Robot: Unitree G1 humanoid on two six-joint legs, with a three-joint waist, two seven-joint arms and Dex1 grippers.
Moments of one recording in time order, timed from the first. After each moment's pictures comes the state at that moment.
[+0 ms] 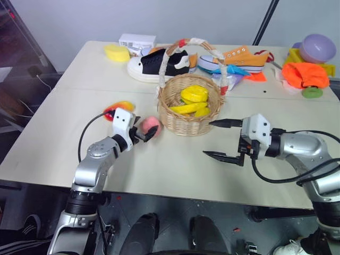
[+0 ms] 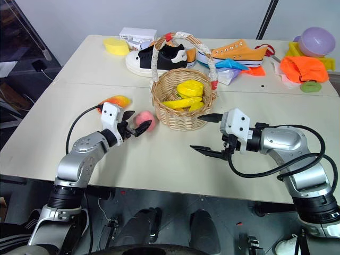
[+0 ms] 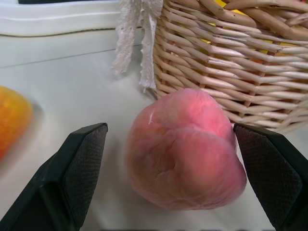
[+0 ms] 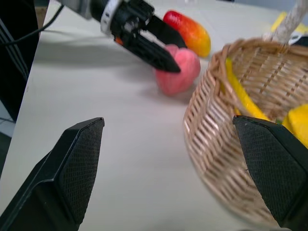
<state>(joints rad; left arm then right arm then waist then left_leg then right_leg) -0.37 0.31 -0.01 -0.05 -0.29 0.48 -0.47 -0.27 -0.80 -0.02 -0.34 0.43 0.29 1.04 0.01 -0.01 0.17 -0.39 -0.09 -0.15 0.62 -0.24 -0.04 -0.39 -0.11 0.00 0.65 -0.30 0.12</state>
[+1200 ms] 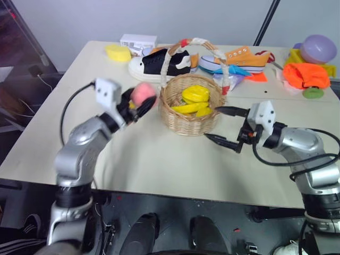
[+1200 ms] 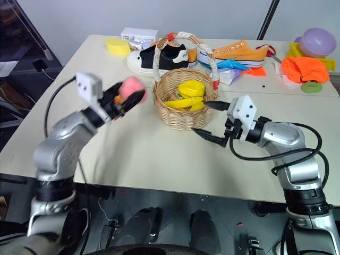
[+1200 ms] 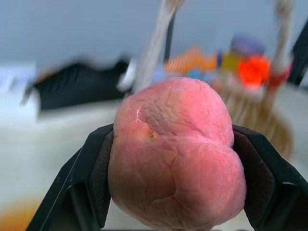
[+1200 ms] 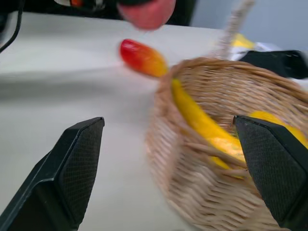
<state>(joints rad) -0.59 0.25 0.08 -0.21 -0.44 0.58 -0.44 -0.34 -0.69 -0.11 -0.20 0.45 0.28 0.95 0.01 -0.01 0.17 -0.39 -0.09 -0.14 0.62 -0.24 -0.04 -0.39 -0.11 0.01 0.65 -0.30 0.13</state>
